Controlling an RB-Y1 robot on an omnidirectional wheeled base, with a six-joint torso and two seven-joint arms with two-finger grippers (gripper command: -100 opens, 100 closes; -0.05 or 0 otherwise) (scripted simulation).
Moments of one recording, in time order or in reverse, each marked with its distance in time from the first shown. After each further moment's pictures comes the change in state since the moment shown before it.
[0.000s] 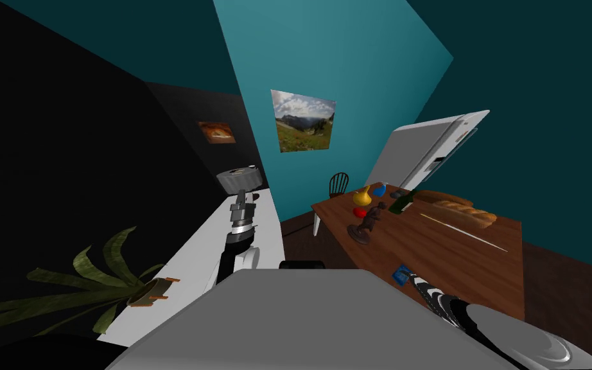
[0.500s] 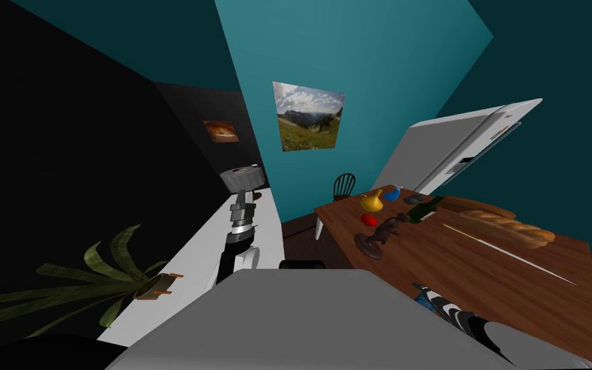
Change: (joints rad) left arm 0.000 0.000 0.000 0.000 0.000 0.000 0.000; right arm 0.008 0.007 0.065 0.055 0.021 0.038 0.085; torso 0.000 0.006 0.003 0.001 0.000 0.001
